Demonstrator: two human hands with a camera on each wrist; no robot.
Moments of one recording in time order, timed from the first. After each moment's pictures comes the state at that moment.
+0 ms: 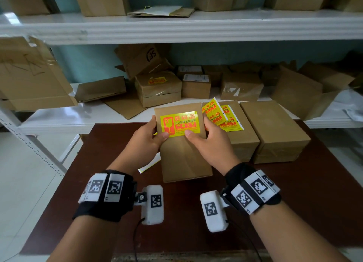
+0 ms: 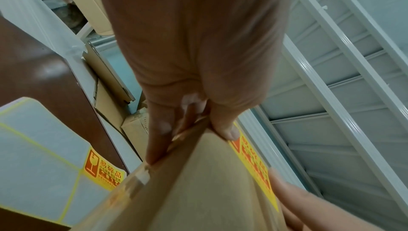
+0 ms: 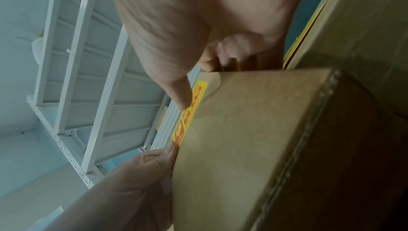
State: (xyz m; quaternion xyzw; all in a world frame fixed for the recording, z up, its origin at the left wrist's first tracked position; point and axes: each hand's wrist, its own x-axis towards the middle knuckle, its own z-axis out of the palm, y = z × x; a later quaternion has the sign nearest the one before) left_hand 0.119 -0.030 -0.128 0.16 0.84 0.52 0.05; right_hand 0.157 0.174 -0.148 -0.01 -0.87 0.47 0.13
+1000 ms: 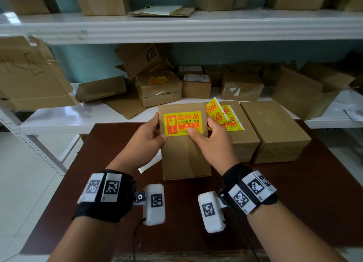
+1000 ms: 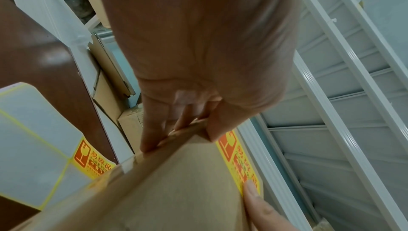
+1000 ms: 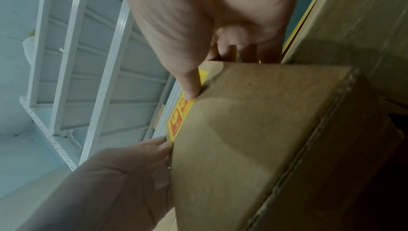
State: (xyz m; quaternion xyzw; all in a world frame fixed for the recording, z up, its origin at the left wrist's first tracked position) left_hand 0.125 -0.030 -0.118 0.20 0.81 0.54 0.07; right_hand 0.168 0.168 -0.138 -0.03 -0.83 0.53 0.17
